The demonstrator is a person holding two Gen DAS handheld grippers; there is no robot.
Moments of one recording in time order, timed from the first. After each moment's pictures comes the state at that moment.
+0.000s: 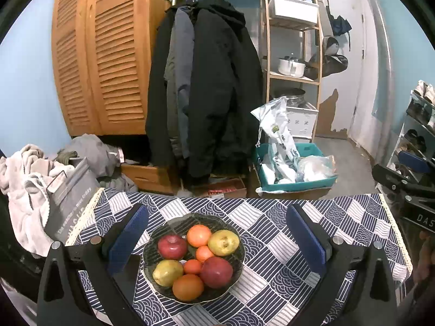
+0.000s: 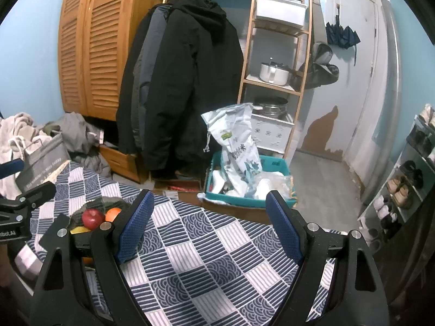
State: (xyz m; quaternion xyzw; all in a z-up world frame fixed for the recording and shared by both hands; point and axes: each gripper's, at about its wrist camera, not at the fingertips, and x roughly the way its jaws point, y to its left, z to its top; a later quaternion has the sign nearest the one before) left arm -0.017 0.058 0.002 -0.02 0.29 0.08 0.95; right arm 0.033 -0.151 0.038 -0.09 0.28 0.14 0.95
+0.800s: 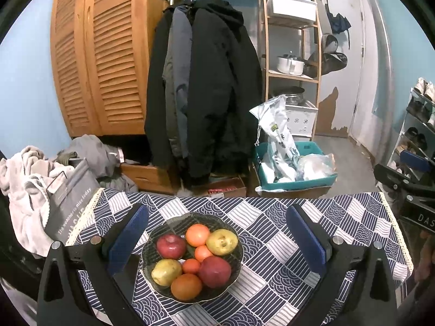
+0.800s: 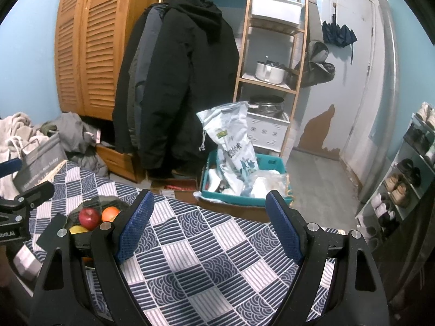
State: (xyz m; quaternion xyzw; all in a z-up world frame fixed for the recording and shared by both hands) left arm -0.016 0.050 0.003 -0.02 0.29 0.08 0.95; right arm 0.035 -0.164 0.041 -0.09 0.28 0.14 0.95
